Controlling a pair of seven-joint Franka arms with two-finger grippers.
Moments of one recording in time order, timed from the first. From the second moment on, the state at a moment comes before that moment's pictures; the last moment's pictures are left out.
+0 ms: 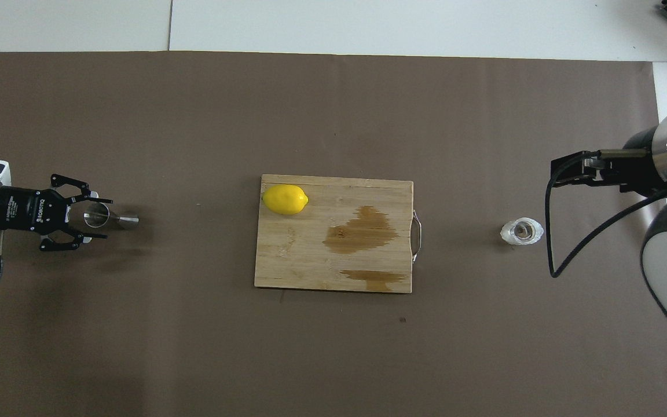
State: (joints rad) left arm 0.39 0.44 0.00 -1.83 -0.90 1.50 -0.59; right arm 0.04 -0.02 0.07 -1.61 -0.04 1.64 0.21
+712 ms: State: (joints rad) left arm 0.39 0.44 0.00 -1.83 -0.94 1.49 -0.59; right arm 0.04 -0.02 0.07 -1.61 -0.04 1.64 0.21
